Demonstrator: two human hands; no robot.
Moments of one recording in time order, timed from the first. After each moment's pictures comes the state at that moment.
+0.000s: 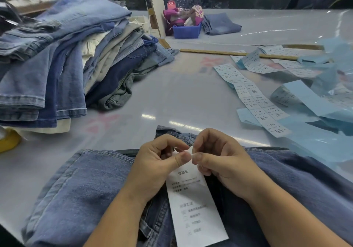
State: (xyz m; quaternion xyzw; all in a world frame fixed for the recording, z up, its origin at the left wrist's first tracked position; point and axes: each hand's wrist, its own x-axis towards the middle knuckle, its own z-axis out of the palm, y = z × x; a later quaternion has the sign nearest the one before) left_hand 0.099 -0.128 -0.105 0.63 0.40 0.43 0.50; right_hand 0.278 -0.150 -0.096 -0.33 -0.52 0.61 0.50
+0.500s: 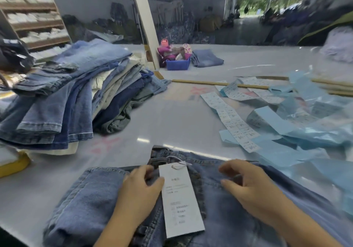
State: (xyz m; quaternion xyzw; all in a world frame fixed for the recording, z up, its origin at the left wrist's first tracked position) left_hand 0.080 -0.159 -0.098 0.65 0.66 0.26 0.28; right_hand 0.334 -0.220 -0.066 -0.65 -0.63 0.23 0.34
